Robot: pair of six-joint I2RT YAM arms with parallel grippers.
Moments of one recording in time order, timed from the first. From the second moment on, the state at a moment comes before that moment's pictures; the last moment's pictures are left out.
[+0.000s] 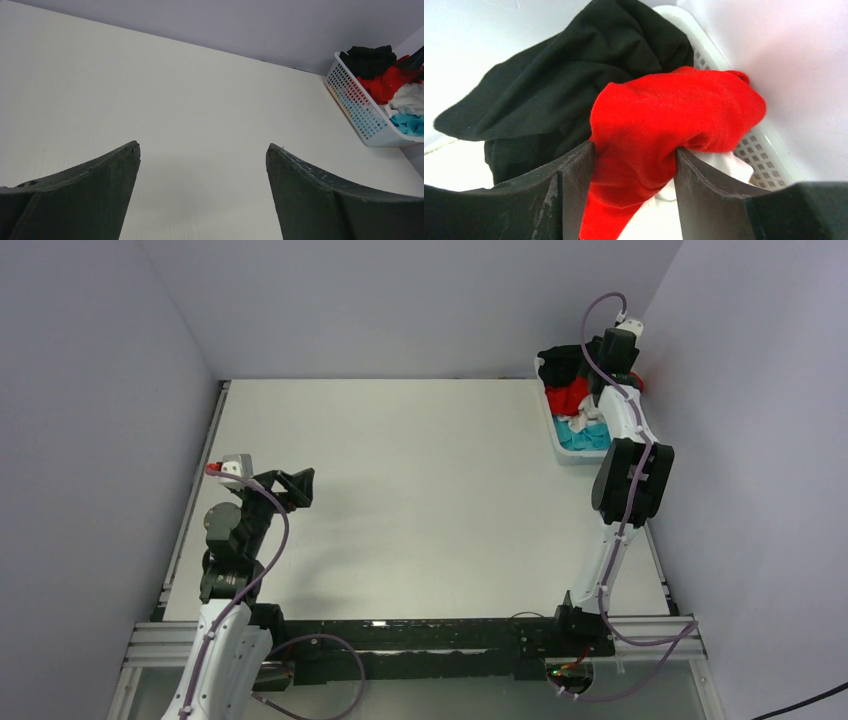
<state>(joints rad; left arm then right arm) -0.01 0.51 0.36 0.15 0.17 -0.38 -0.18 2.11 1.87 -0.17 0.24 0.14</state>
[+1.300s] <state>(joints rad) -0.01 0.45 0.36 0.12 0.16 -0.38 -0.20 1.75 1.91 -0.12 0.15 0.11</state>
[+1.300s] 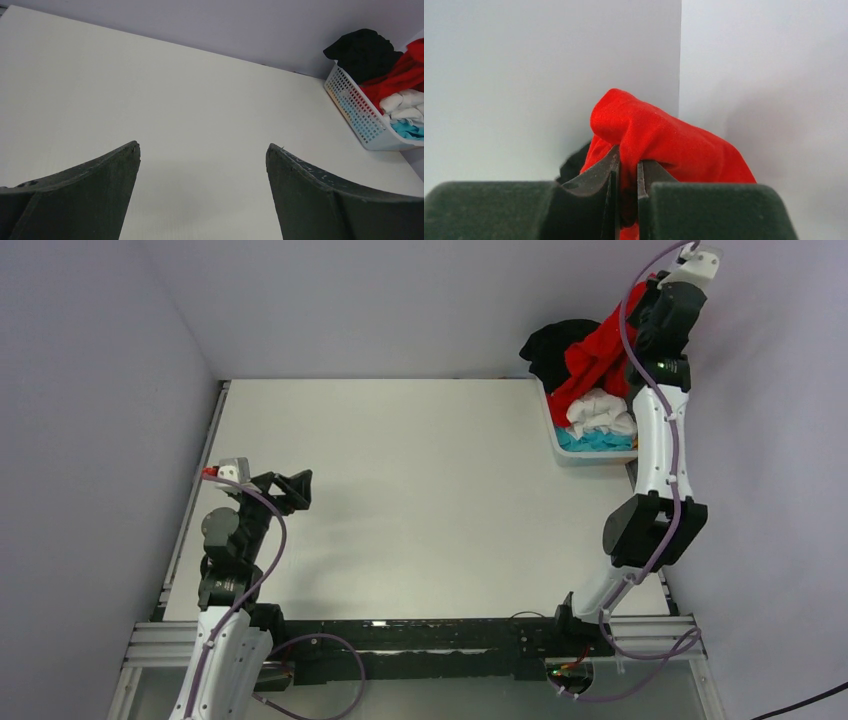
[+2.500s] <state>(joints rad) -0.01 0.40 0.46 -0.10 0.17 -0.56 0.30 1.15 1.01 0.14 -0.19 0.34</state>
